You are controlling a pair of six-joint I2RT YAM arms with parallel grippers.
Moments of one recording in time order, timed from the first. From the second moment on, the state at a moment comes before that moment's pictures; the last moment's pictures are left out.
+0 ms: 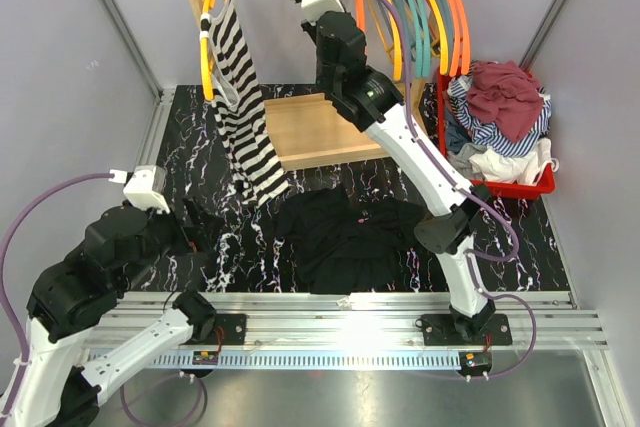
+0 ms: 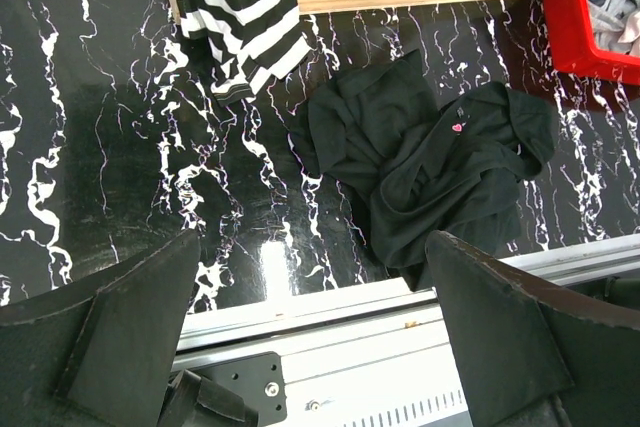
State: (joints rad) left arm -0.67 0.55 1.25 -1.20 -0.30 -0.53; right arm 0.79 2.13 2.60 -0.36 0.82 -0.49
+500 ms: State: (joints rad) left arm -0.67 0.58 1.26 -1.18 -0.30 -0.51; right arm 0.76 2.13 2.60 -0.52 0.74 -0.33
